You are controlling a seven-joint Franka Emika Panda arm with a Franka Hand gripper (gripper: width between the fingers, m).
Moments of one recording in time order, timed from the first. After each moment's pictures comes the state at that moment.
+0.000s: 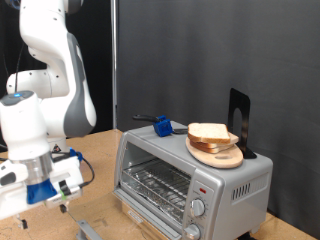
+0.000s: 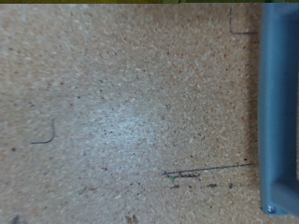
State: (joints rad) arm -0.09 0.13 -0.32 -2.48 0.39 2.64 0.06
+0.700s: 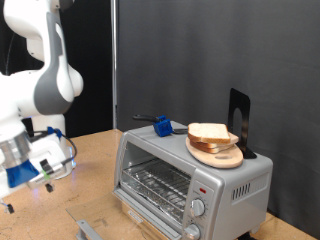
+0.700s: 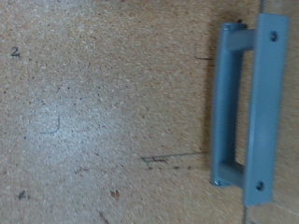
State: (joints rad) arm -0.15 0.06 -0.37 -2.37 0.45 2.34 -0.09
